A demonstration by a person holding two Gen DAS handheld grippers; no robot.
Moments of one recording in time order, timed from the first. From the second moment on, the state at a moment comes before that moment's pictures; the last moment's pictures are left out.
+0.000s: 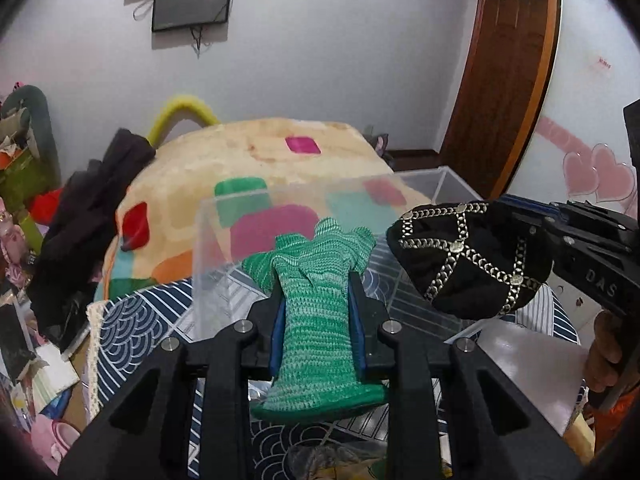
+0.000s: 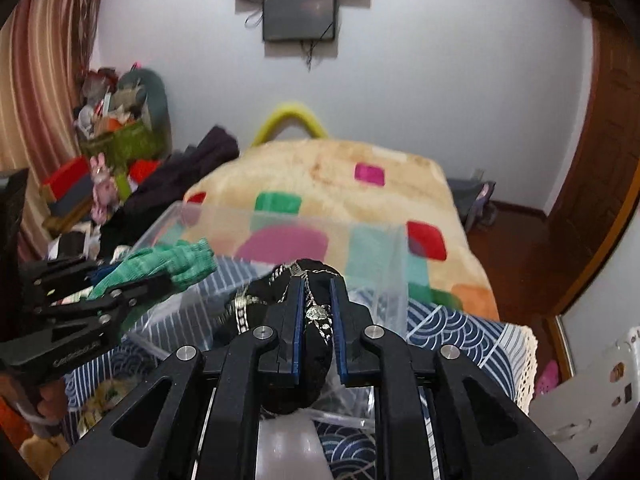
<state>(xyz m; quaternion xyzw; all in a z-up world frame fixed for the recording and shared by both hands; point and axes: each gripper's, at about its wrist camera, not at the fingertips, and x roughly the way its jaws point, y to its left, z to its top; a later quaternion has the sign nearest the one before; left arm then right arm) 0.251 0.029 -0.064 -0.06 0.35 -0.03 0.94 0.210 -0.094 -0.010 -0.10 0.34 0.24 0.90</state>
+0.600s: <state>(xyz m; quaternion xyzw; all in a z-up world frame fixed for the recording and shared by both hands) 0.204 0.025 -0.034 -0.04 0.30 -0.01 0.95 0.166 -0.111 0.017 -0.09 0.28 0.26 0.92</state>
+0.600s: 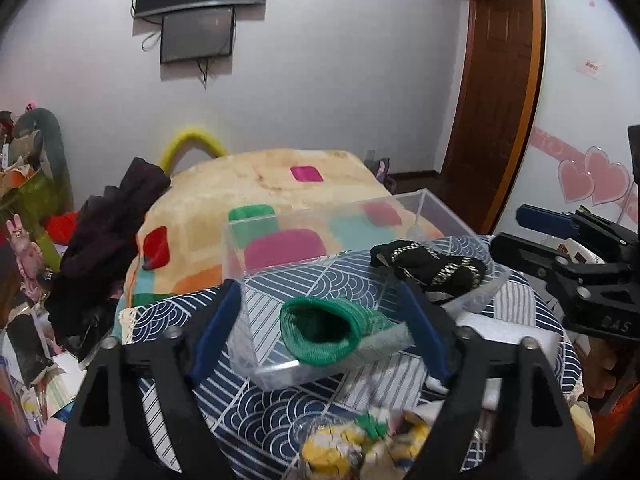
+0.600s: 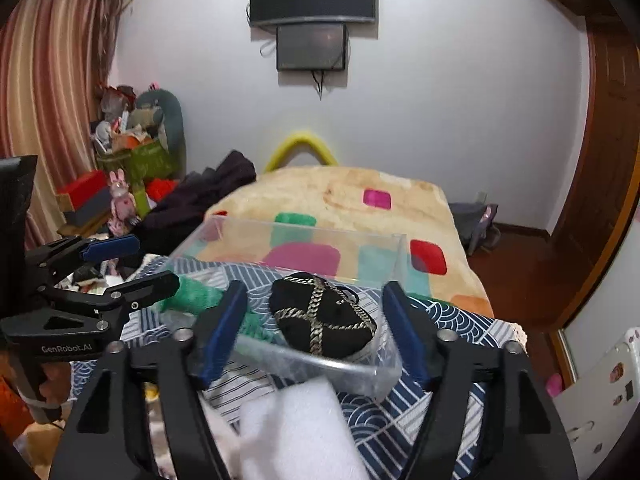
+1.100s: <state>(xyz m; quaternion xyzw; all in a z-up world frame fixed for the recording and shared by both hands) 0.137 0.014 -0.058 -0.02 0.29 -0.01 0.96 0.129 -0.140 -0.034 -0.06 0.30 0.26 0.91</state>
